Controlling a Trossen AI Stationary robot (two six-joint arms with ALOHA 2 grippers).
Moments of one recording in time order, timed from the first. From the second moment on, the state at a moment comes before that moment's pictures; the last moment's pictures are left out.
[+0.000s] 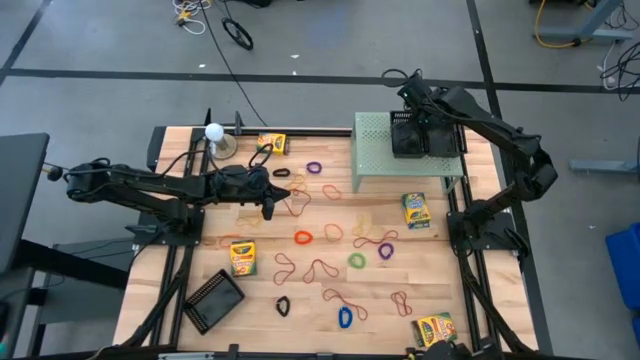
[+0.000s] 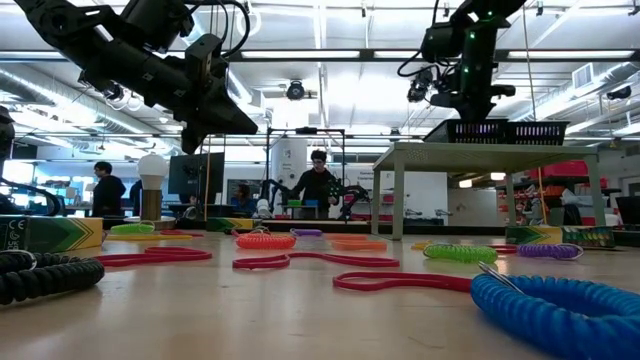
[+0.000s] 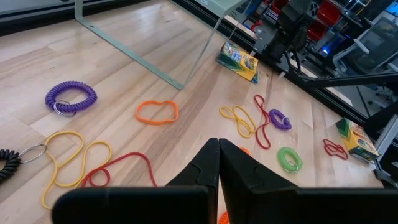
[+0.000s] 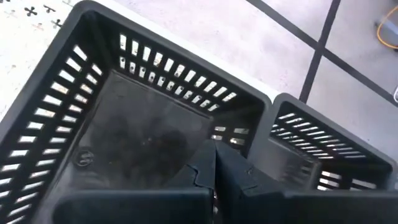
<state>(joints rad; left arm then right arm) 0.15 1.09 0.41 0.32 -0.08 -0.48 -0.80 1.49 1.42 -1.15 0.40 0.24</state>
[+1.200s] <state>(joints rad) 0.15 1.09 0.41 0.32 -0.08 -0.49 -0.81 1.49 1.42 -1.17 0.46 0.36</state>
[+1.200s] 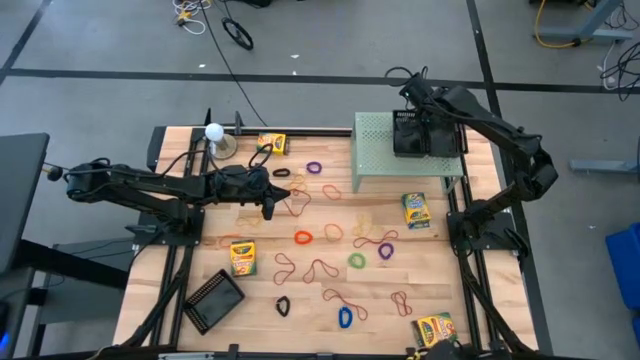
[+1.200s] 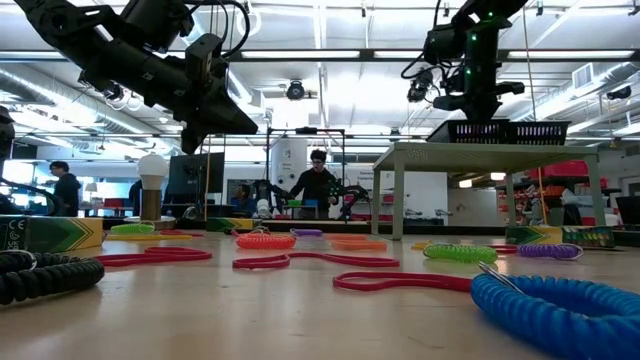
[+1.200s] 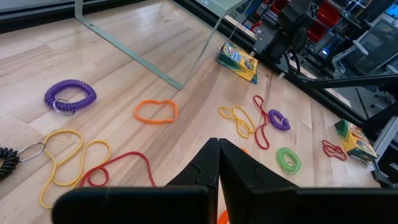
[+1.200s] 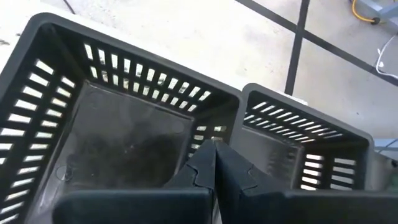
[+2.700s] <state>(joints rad) -0.67 1.14 0.88 -1.01 0.02 -1.40 -0.01 1.23 1.01 -0.13 0.10 0.18</state>
